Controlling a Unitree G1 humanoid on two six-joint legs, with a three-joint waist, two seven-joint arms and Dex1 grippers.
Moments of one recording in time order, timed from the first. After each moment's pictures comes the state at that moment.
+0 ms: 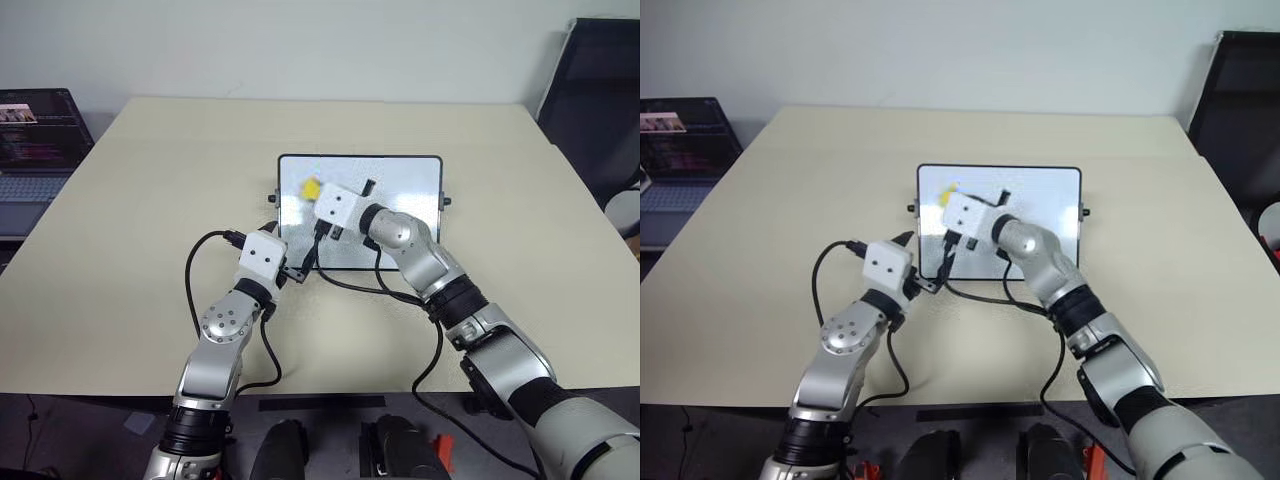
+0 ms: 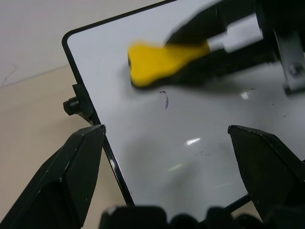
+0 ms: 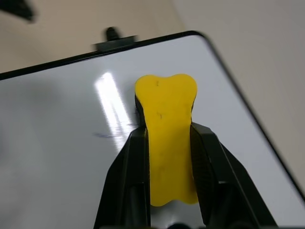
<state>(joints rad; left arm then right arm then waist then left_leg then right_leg) -0.20 0.25 -0.05 -0.18 0.02 0.19 -0.29 -0.96 -0.15 0.47 0.50 -0.43 0.12 0.55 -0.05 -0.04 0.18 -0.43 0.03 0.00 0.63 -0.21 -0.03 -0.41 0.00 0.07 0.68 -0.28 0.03</state>
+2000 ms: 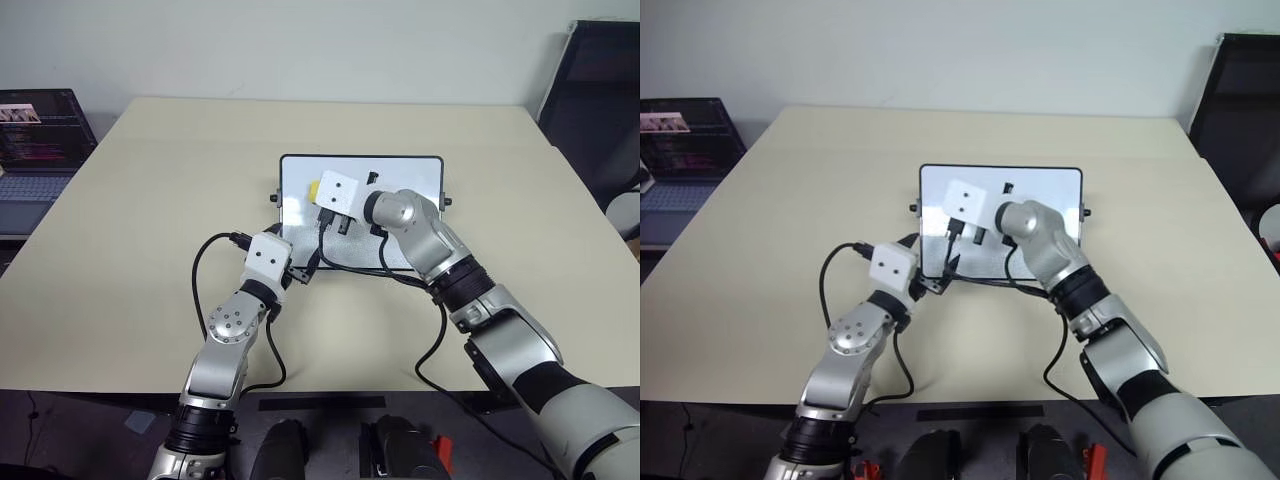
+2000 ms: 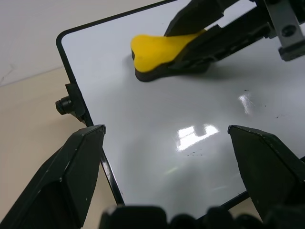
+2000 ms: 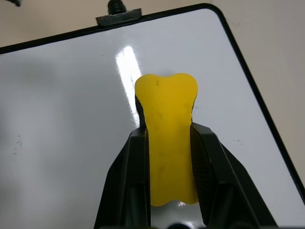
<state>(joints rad) -0.21 0.24 -0.07 -0.15 0.02 0.17 -0.28 -1.03 -0.18 0.44 0.49 -0.41 0.25 0.63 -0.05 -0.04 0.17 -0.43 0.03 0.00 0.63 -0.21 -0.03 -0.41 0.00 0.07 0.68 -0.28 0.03</state>
